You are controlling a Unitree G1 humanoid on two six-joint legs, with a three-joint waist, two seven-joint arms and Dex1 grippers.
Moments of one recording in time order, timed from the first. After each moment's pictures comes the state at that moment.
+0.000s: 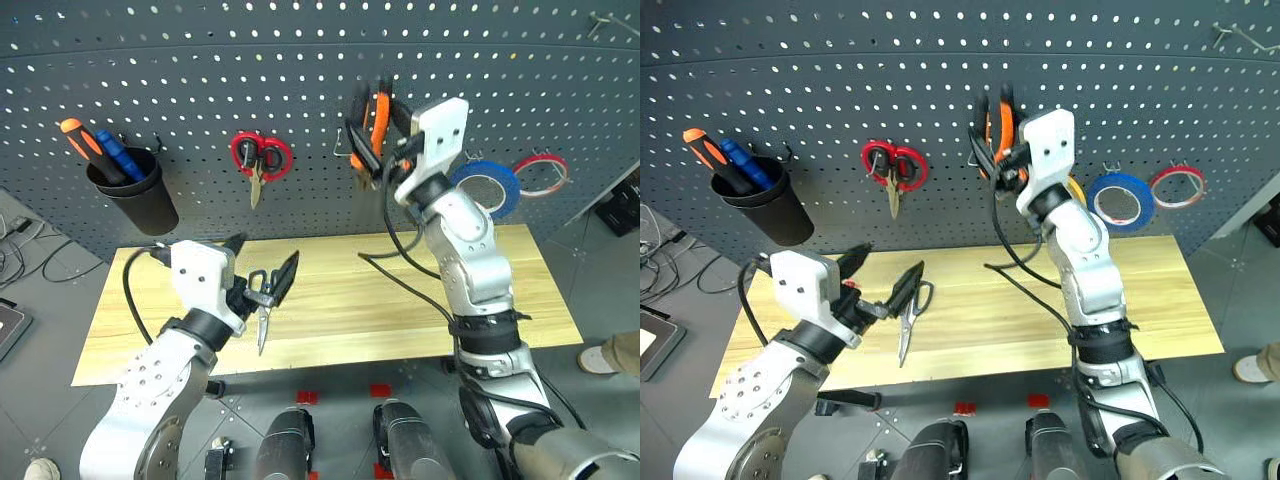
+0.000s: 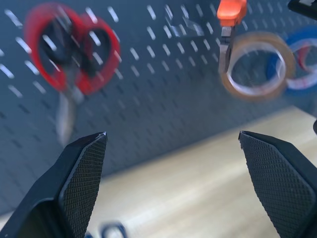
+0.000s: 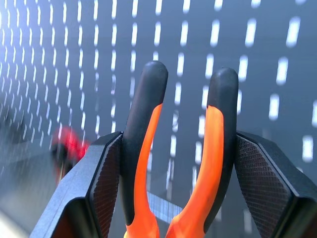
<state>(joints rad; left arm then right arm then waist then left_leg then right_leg) 0.02 0.33 0.16 -0.89 -0.40 0.69 -0.20 -0.79 -0.04 0.03 0.01 0.13 0.13 0.30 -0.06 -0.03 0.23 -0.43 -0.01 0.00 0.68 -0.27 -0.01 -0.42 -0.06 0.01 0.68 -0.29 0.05</state>
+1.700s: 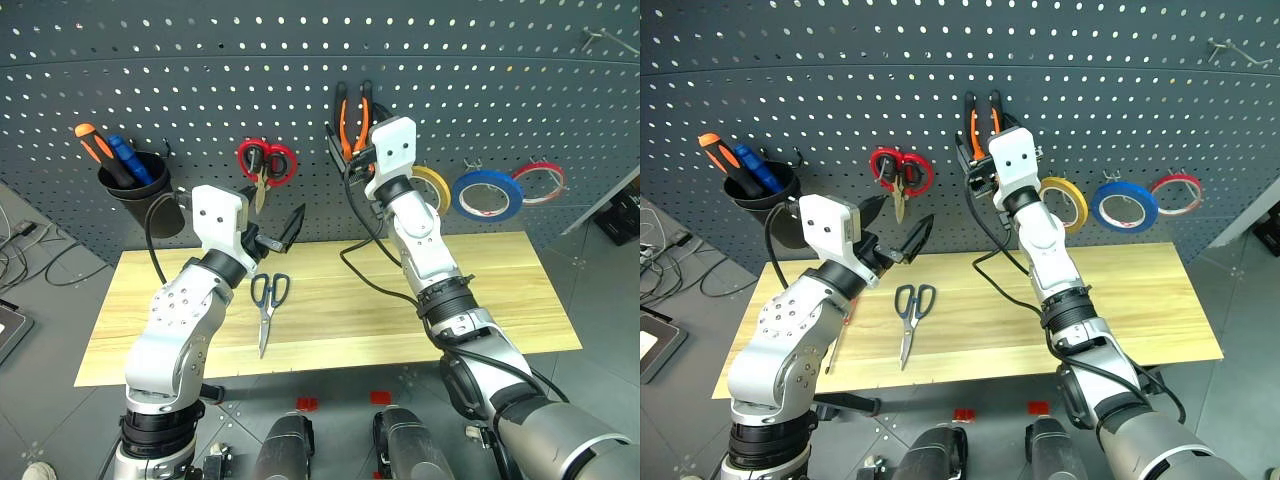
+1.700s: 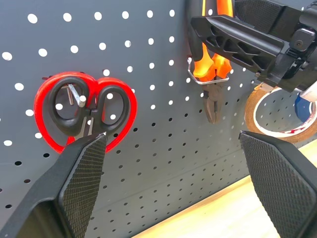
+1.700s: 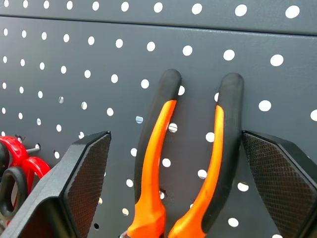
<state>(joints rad) -0.28 0.34 0.10 -0.50 -0.33 0.54 -0.28 -0.94 0.01 0.04 0.61 -0.04 -0.32 0.16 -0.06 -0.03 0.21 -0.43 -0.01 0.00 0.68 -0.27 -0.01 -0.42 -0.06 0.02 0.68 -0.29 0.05</state>
